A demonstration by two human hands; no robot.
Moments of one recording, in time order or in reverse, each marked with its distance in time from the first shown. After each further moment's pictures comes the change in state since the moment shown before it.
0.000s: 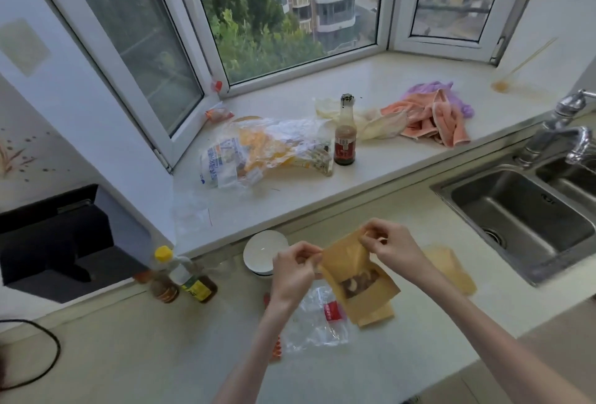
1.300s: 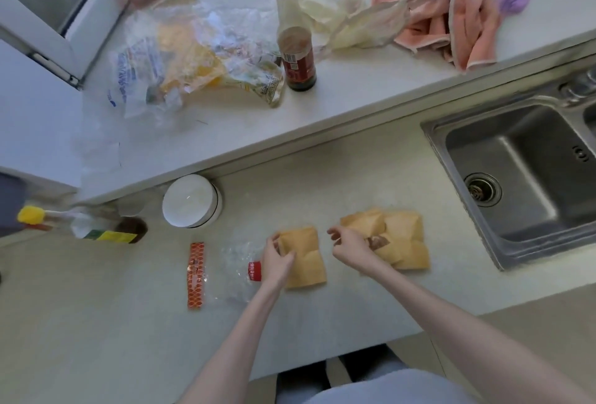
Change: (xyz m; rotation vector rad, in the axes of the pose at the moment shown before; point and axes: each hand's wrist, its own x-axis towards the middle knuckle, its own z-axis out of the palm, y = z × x) left_hand 0.049 -0.146 0.197 0.104 0.136 -0.709; right_hand 0.070 0.247 0.010 -0.107 -0.541 0.510
